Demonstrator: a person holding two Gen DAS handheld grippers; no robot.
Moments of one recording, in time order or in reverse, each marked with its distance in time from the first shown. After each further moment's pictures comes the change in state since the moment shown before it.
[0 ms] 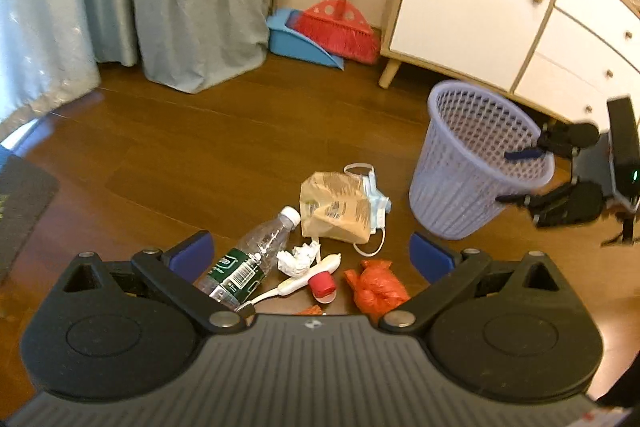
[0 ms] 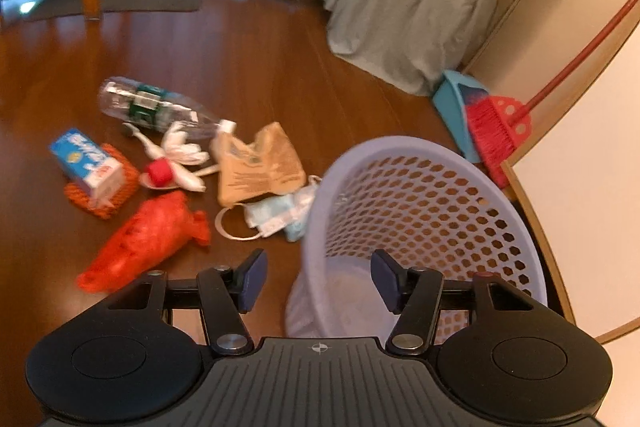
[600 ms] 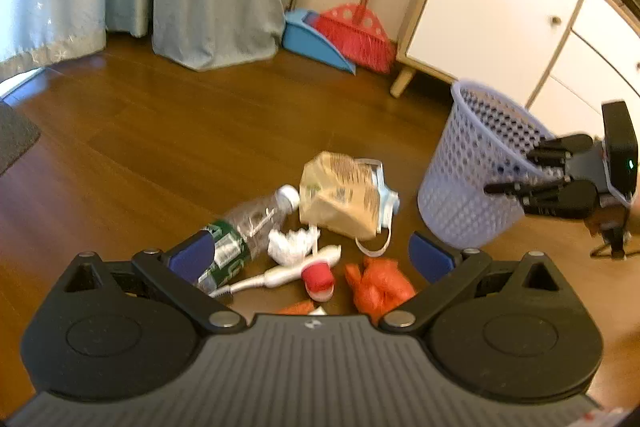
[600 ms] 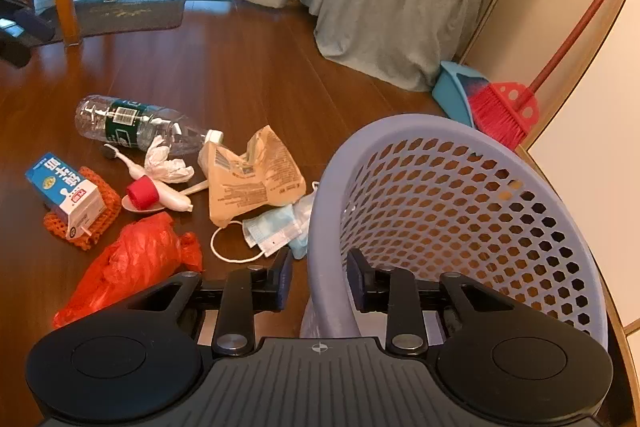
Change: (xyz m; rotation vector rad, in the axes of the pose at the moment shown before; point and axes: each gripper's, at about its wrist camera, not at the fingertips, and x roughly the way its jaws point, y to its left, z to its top) left arm 0.039 0.015 -0.068 -0.118 -0.086 -0.011; right arm 0.046 -0.002 -0.009 0.091 -0.056 0.024
